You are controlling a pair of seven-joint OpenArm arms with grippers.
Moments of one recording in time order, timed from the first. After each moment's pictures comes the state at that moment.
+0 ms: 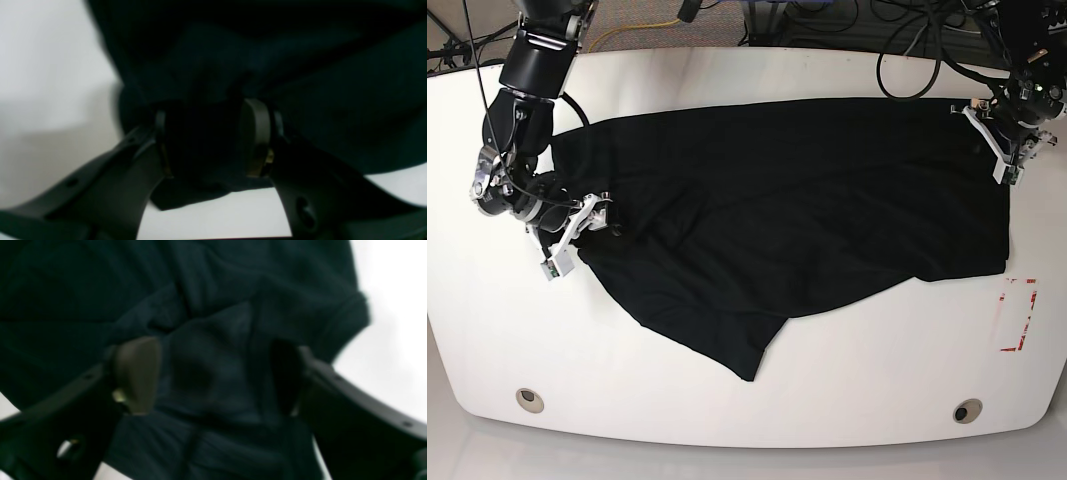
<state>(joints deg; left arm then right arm) 14.7 -12.1 -37.2 100.8 -11.7 -43.0 56.9 8.5 16.8 20.8 81.4 39.2 41.1 -68.1</state>
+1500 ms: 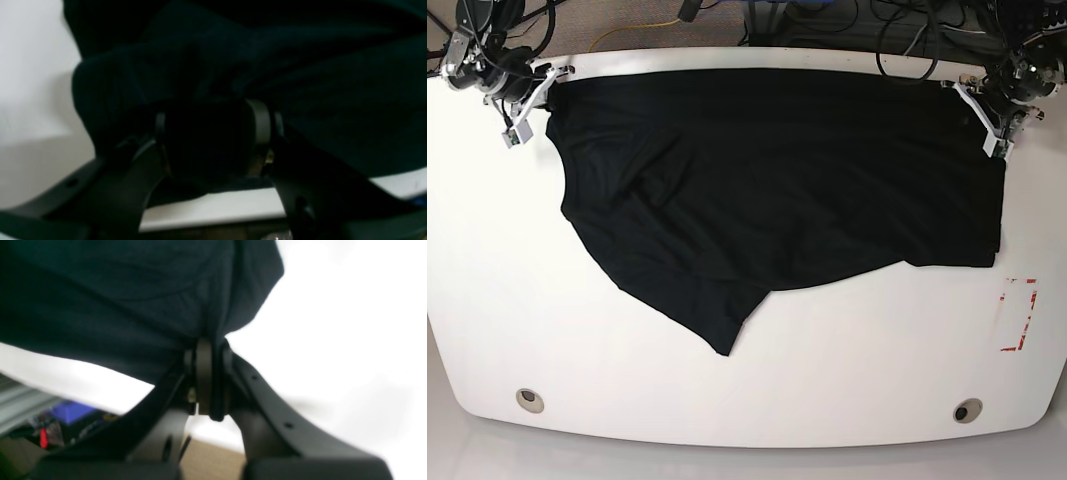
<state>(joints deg) 21.2 -11.6 -37.0 98.0 -13.9 -43.0 54.6 -24.8 21.7 33.5 93.7 40.1 41.1 -64.6</state>
